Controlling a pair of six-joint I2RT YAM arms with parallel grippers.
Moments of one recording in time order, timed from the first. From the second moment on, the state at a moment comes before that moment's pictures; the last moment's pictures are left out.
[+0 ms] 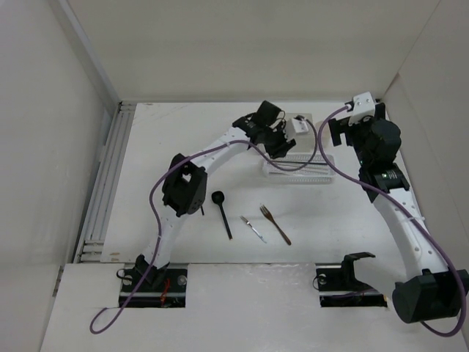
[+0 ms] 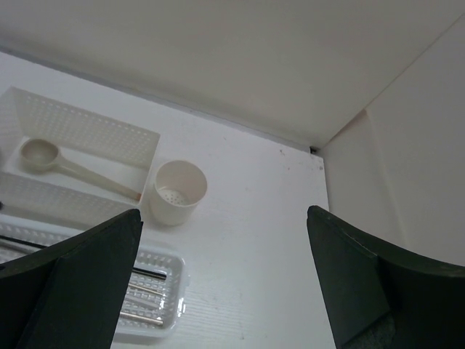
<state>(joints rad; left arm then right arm) -0.73 2.30 2.09 -0.59 0.42 0.54 0.11 1.04 0.98 -0.01 0.07 -0.39</state>
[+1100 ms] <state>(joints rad) -0.19 1.59 1.00 -0.49 -0.12 0.06 -0.22 1.57 0.93 -0.18 0.18 0.16</state>
